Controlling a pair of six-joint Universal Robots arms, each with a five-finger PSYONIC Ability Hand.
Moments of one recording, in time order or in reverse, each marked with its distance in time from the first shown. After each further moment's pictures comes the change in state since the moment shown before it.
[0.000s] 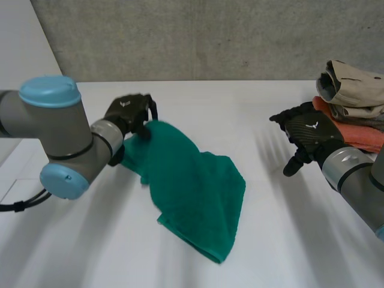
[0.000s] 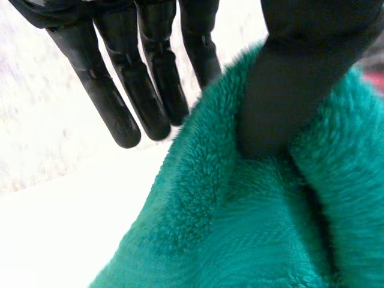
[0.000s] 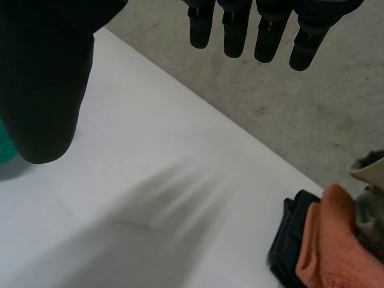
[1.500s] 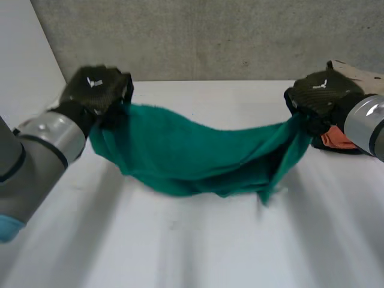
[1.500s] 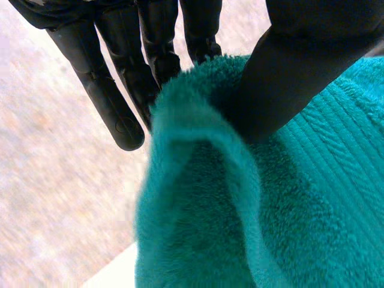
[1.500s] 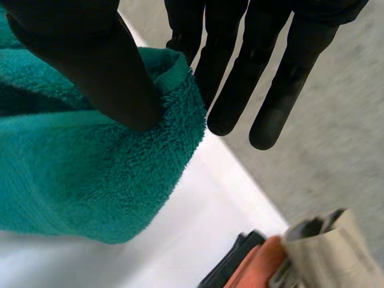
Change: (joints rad) left arm 0.012 0.519 -0.387 0.038 0.015 0.293; right arm 0.025 -0.073 -0.372 0.498 -0.019 -0.245; left_hand 0.347 0.347 0.328 0.341 0.291; right_hand 0.893 0.968 0.974 0.984 0.934
